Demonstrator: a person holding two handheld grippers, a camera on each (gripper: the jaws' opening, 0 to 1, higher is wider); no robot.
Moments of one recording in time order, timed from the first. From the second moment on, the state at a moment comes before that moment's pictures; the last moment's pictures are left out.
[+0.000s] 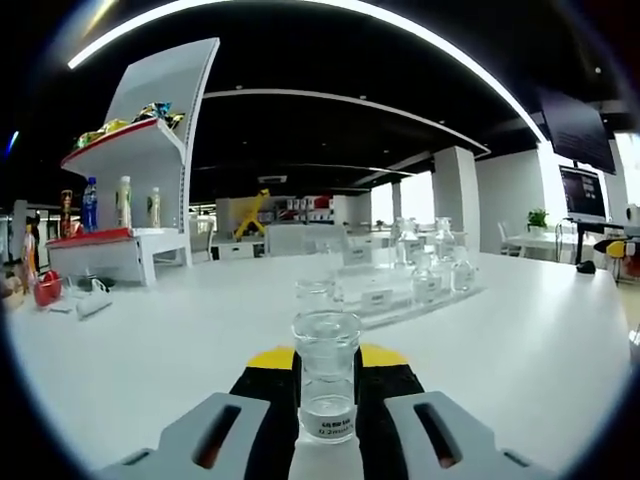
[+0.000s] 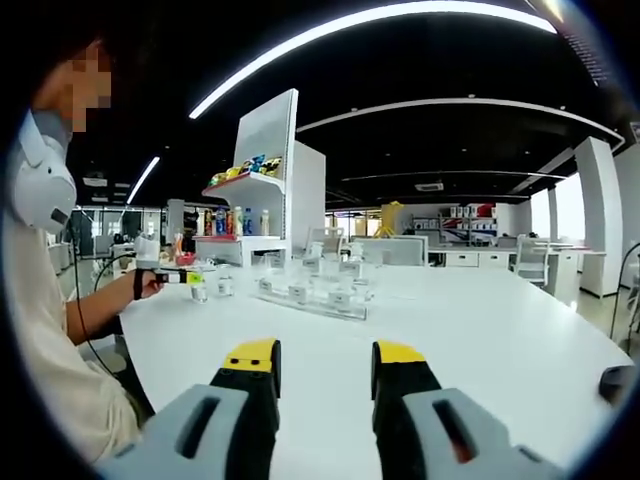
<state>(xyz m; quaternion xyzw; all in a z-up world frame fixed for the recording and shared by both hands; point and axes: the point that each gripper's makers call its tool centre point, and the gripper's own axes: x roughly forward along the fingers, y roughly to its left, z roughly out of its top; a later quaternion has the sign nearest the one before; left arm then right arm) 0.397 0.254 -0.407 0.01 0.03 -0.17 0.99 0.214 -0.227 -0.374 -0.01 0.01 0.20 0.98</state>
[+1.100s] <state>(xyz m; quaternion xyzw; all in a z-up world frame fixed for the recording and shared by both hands) 0.399 0.260 -0.404 0.02 0.03 -0.15 0.99 0.221 -0.222 -0.380 0.00 0.02 0.20 0.98</state>
